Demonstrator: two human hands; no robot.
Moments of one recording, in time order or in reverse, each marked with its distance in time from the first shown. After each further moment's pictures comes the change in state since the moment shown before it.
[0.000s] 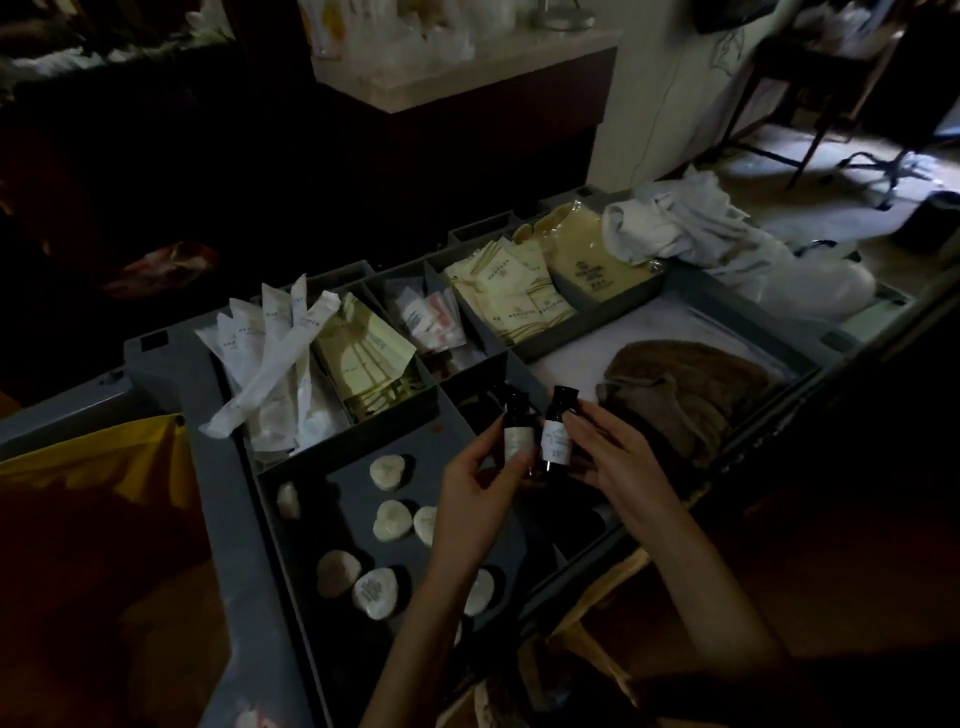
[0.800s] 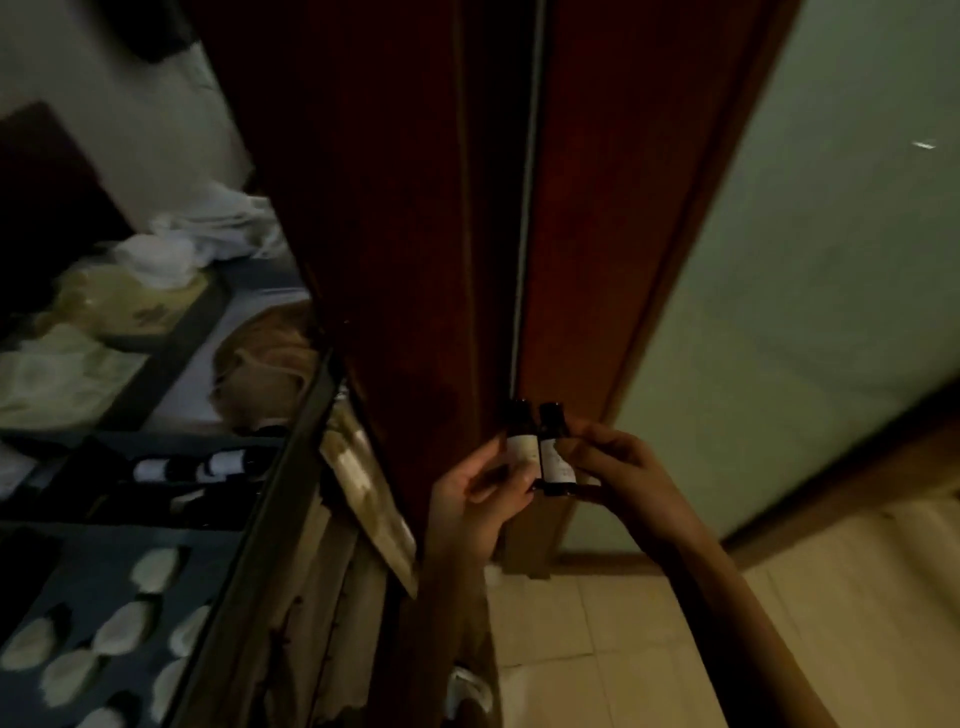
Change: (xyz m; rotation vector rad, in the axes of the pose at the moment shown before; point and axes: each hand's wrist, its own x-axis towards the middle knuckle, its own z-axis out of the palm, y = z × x) left_hand -0.198 0.008 0.161 -0.002 -0.867 -0.301; right_hand -0.341 0.015 -0.129 0.088 0.721 -0.161
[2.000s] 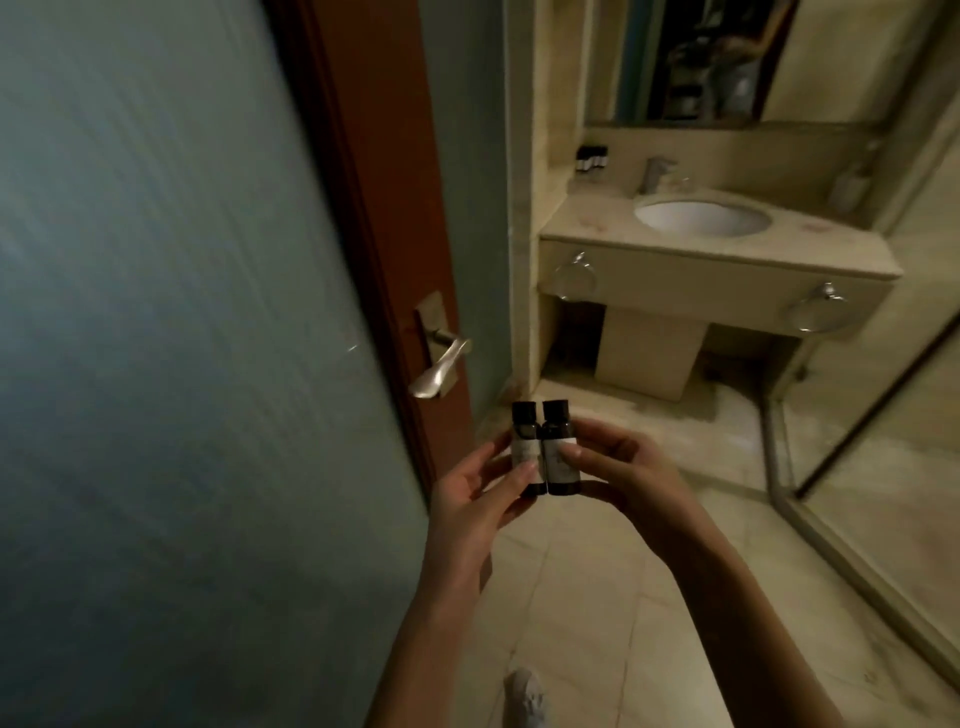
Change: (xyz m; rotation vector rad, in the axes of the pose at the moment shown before) left_hand -0.036 -0.090 0.430 0.197 -1.027 -0.151; right_hand -0.231 -0.016 -0.354 0.196 0.990 -0.217
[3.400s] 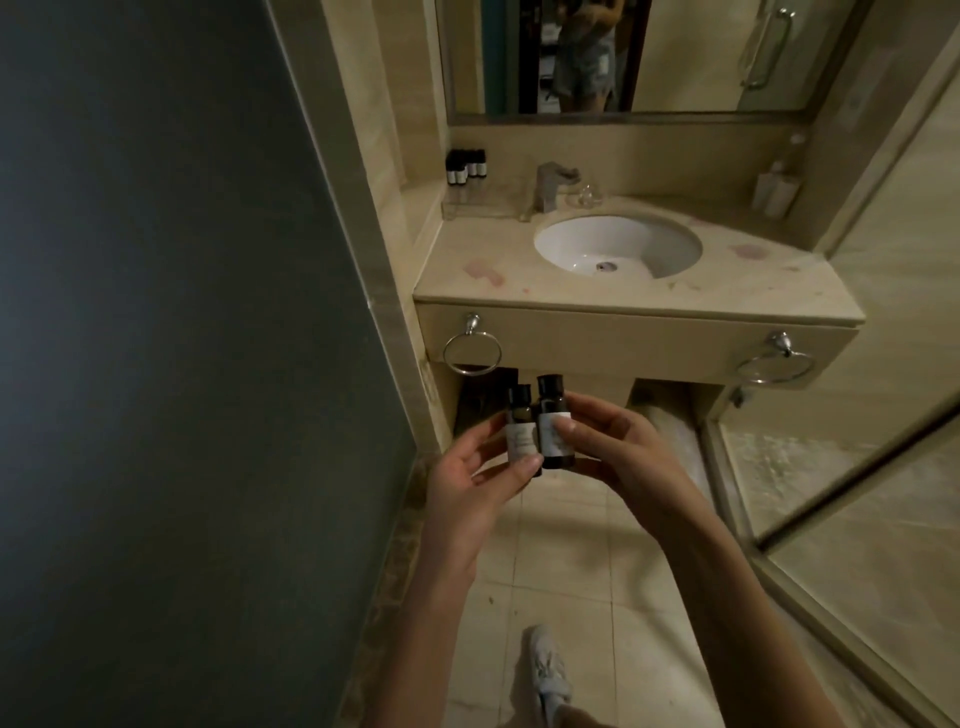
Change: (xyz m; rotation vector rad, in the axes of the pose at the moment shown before) left_hand 0.525 0.012 0.187 0.215 -0.200 -0.103; right_hand 0.439 -0.092 -0.248 0.084 0.265 -0.012
